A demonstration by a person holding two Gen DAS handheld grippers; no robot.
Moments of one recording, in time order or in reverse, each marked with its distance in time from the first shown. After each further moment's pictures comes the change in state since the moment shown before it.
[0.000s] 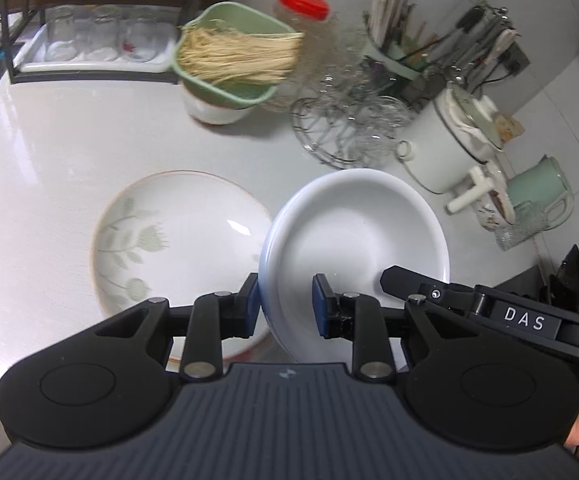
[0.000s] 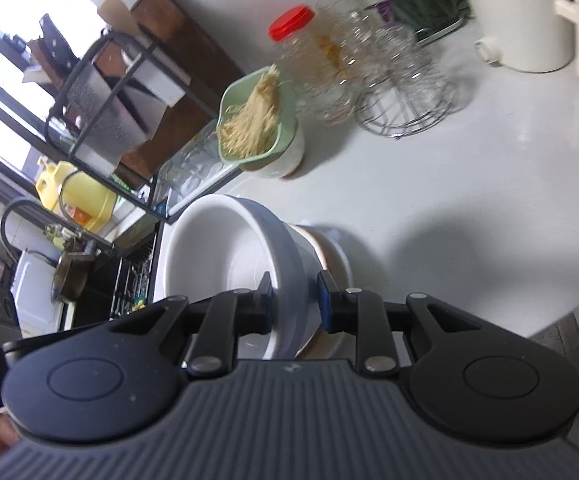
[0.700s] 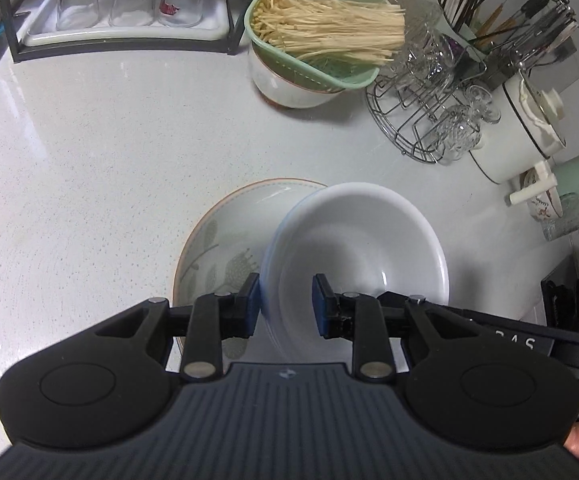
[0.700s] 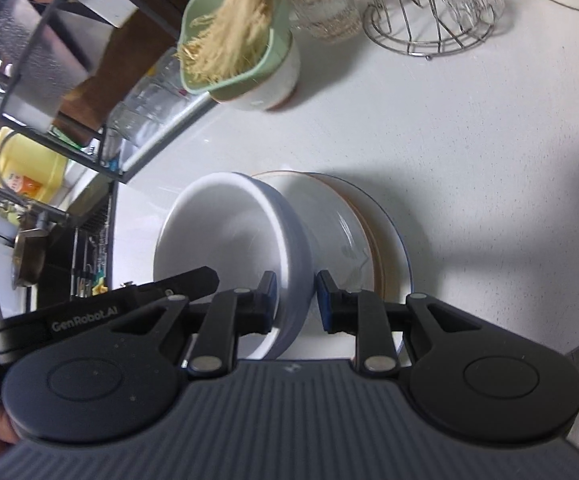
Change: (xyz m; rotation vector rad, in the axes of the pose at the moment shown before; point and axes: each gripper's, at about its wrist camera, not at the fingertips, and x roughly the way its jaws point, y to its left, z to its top) left arm 0.067 0.081 0.043 0.010 0.125 0.041; right arm 0.110 0.029 -0.008 0.058 0.171 -0.121
